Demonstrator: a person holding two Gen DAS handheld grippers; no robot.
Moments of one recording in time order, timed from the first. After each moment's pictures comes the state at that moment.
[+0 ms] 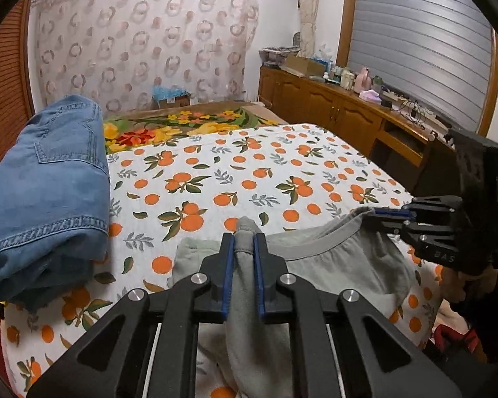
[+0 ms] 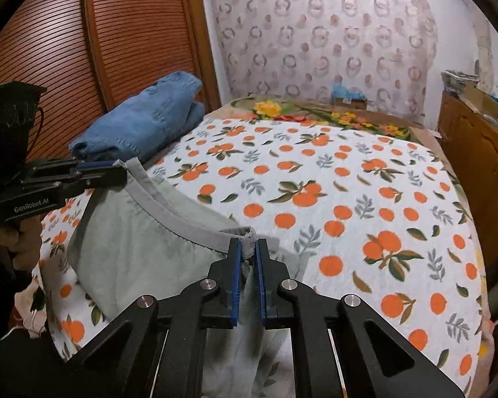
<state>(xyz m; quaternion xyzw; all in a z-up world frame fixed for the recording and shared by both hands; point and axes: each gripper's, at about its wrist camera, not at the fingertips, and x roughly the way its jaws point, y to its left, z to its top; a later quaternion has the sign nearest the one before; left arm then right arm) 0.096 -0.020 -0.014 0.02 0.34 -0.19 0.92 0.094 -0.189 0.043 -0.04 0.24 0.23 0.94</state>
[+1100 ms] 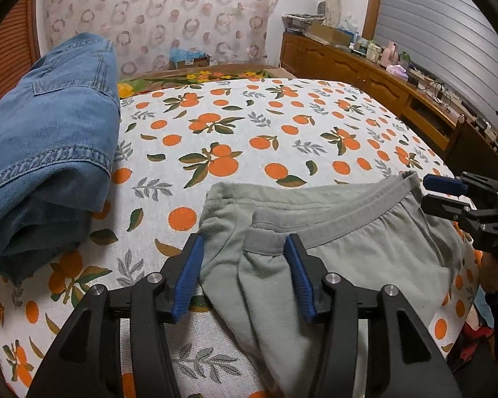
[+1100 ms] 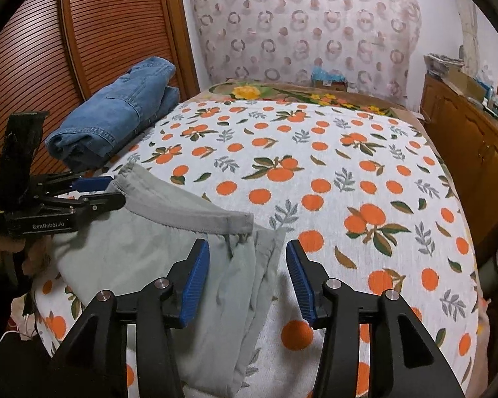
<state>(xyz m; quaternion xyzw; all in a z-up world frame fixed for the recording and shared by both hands) 0.116 -0.004 -0.066 0.02 0.41 -0.15 0.90 0.092 -0.191 0.034 -0.03 0.28 0.19 0.94</state>
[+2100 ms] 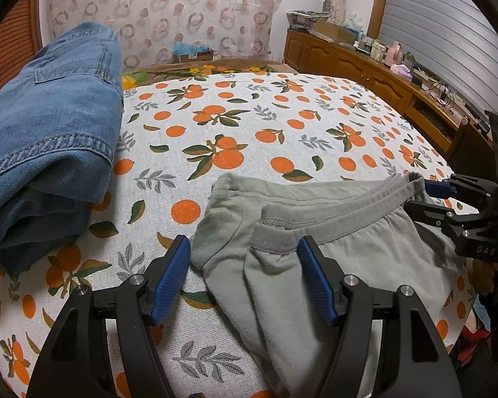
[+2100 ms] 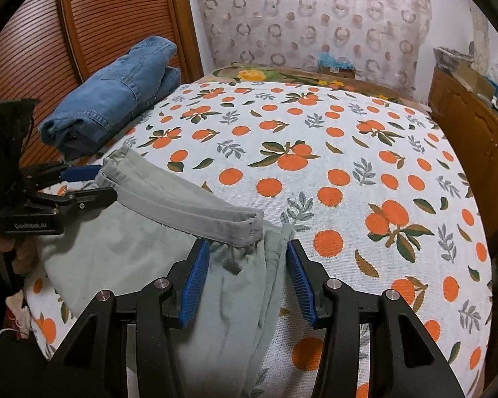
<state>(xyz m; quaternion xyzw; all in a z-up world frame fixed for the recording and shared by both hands) 0.119 0.000 -0.071 0.01 0.42 -0.14 0.90 0.119 -0.172 0.025 -0.05 0.31 0.19 0.93</state>
